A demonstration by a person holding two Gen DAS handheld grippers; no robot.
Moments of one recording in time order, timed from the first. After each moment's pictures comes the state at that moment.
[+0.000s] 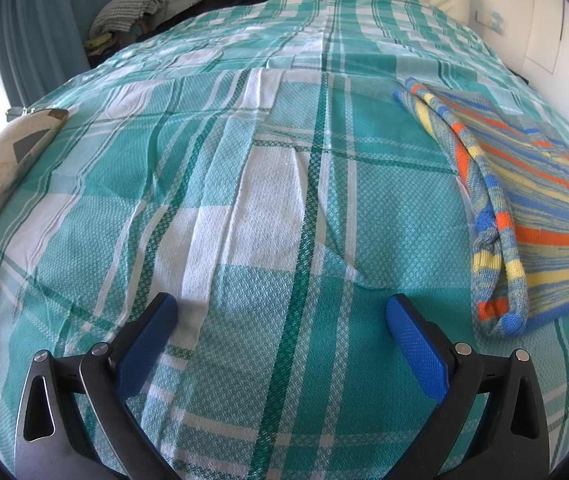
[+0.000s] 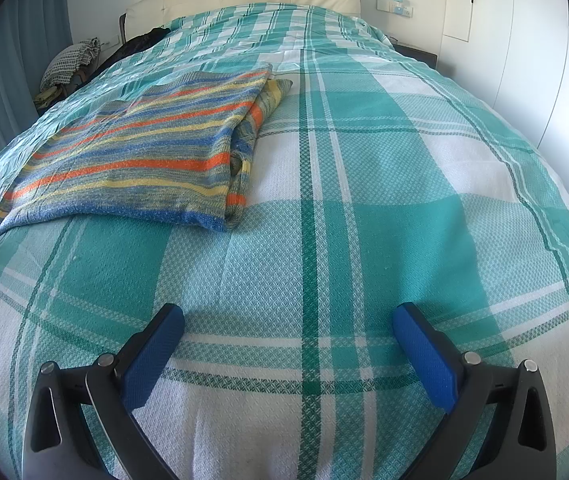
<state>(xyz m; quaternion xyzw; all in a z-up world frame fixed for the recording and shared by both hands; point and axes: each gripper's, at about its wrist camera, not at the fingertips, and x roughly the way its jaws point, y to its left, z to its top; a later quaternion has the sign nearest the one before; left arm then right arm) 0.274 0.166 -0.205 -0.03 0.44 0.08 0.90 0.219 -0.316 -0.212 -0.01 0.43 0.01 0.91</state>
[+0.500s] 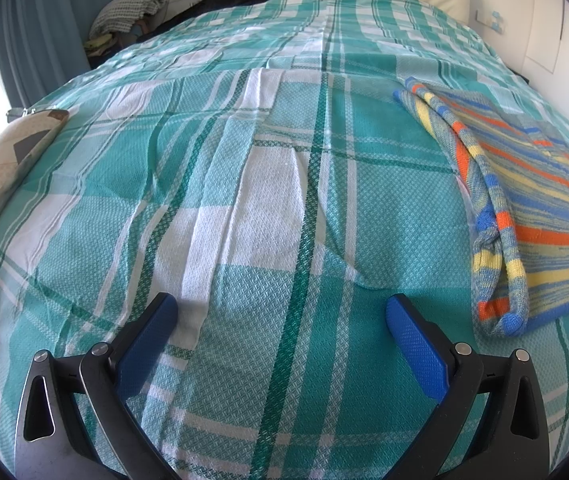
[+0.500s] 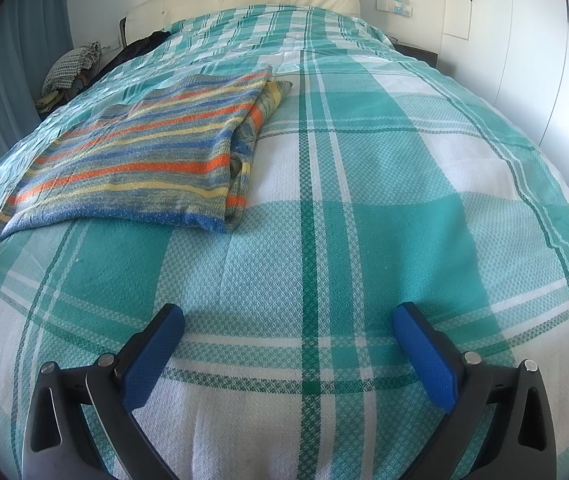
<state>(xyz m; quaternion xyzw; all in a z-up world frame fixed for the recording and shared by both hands) 0.274 0.166 -0.206 -0.03 0.44 0.09 0.90 0.218 -0.318 -0.211 0.00 0.42 0.02 0.91</state>
